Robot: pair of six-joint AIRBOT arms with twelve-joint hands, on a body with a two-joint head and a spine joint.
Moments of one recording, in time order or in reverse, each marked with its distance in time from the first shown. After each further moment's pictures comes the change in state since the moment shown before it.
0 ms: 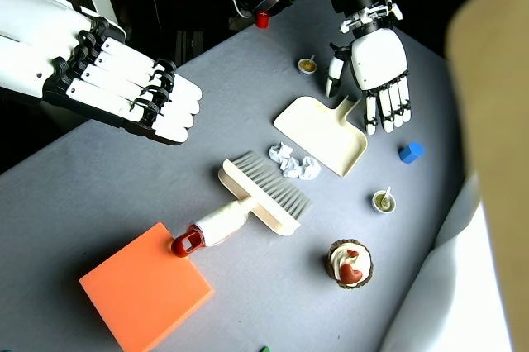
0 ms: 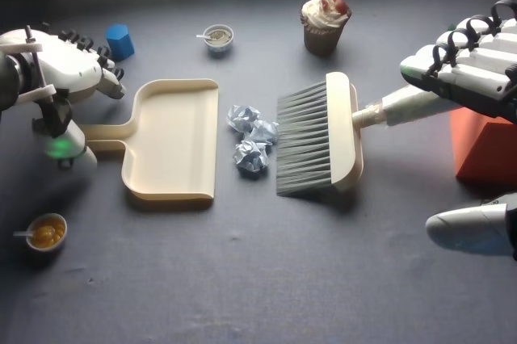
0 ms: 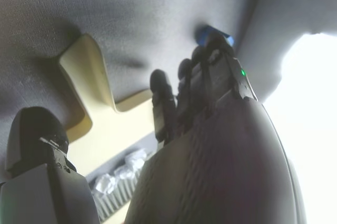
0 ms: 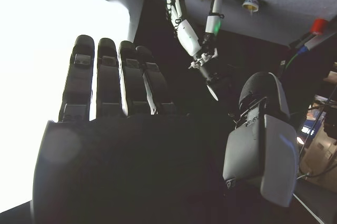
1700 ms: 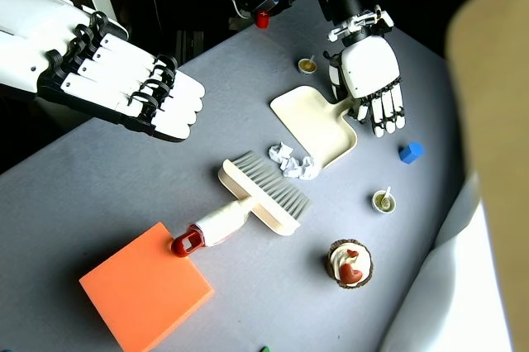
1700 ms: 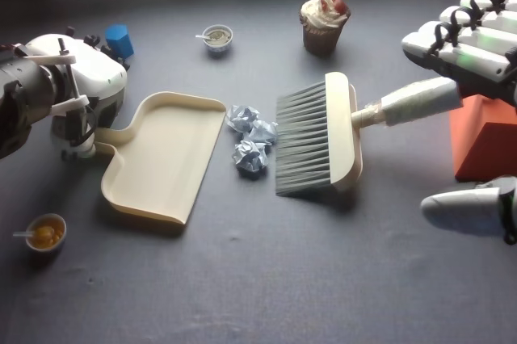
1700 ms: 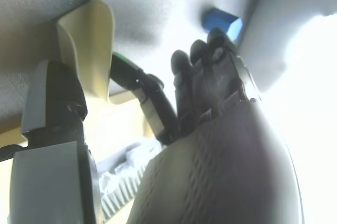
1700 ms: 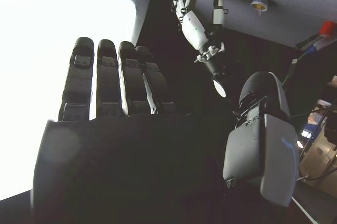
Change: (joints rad) left arm 0.008 -0.050 -0.028 0.196 0.077 -0.200; right arm -0.012 -0.032 0.000 0.002 -0.092 -0.068
